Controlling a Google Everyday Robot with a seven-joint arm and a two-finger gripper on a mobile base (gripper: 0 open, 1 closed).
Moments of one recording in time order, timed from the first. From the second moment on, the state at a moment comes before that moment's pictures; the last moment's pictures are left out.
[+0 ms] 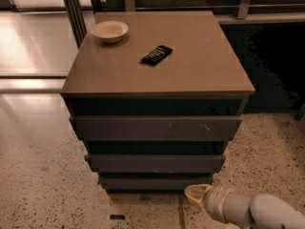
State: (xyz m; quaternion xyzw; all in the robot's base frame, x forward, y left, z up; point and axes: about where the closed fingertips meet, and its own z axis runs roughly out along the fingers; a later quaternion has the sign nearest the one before) arm 0.414 -0.132 0.531 -0.37 0.81 0.20 0.41
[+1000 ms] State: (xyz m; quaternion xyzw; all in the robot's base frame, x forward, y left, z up) arm 0.428 -0.148 0.367 -0.30 0.84 0.09 0.45
